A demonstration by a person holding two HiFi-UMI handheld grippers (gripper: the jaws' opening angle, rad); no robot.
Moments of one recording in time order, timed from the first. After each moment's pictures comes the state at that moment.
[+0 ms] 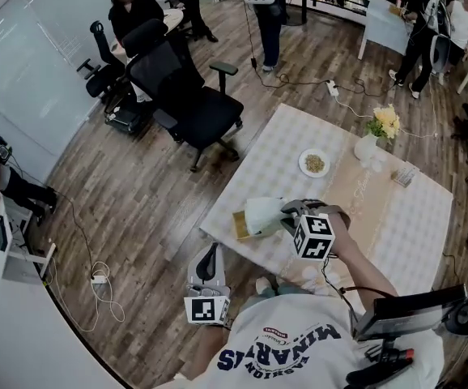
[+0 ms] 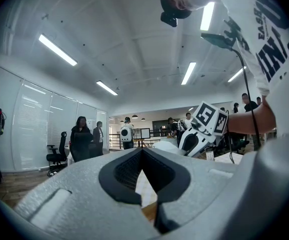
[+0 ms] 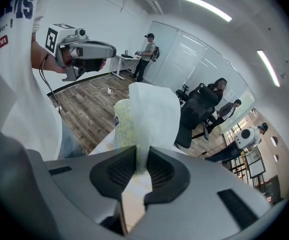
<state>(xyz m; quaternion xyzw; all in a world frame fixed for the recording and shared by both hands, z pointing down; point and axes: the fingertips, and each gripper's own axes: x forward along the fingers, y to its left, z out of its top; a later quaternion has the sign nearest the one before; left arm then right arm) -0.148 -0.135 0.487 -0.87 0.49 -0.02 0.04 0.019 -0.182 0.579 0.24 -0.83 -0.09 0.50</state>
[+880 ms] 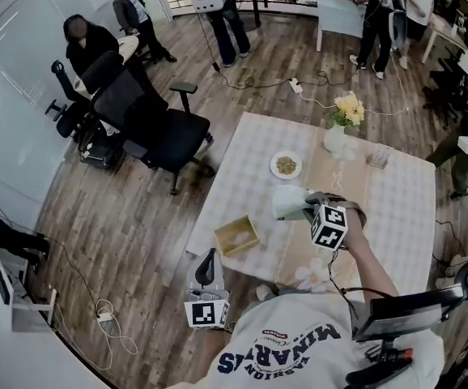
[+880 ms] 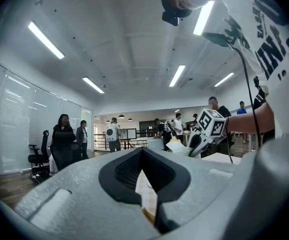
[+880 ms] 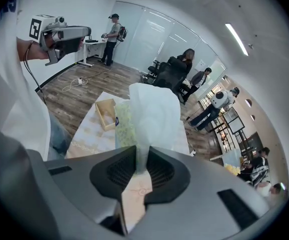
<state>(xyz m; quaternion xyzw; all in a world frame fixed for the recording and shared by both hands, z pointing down) -0.093 -0.149 0.496 -0.91 0.41 -0.02 0.05 0.174 -0.169 0.608 0.39 -0.74 0.01 0.54</state>
